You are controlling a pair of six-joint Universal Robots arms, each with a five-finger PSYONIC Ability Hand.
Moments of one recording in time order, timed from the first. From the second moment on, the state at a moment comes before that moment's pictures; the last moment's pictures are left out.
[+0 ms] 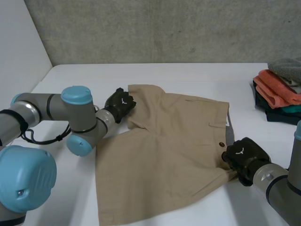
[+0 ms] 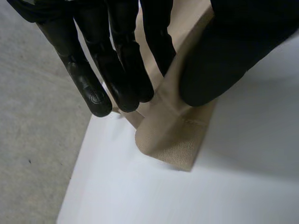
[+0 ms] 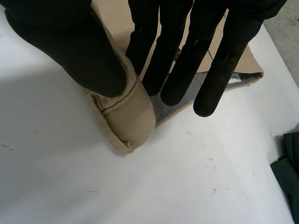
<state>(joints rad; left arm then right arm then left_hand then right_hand) 4.29 -2.68 -0.77 3.22 -1.32 4.07 1.87 -1.35 1.93 0.01 1.49 2.33 1.13 1.17 1.16 1.17 0.98 1.10 1.17 1.19 1.20 1.00</state>
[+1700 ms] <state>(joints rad) 3.86 -1.85 -1.94 3.26 -1.67 3.32 1.78 -1.32 1.83 -0.03 1.42 2.80 0.59 0.59 0.59 0.59 0.42 1.10 1.17 1.19 1.20 1.00</state>
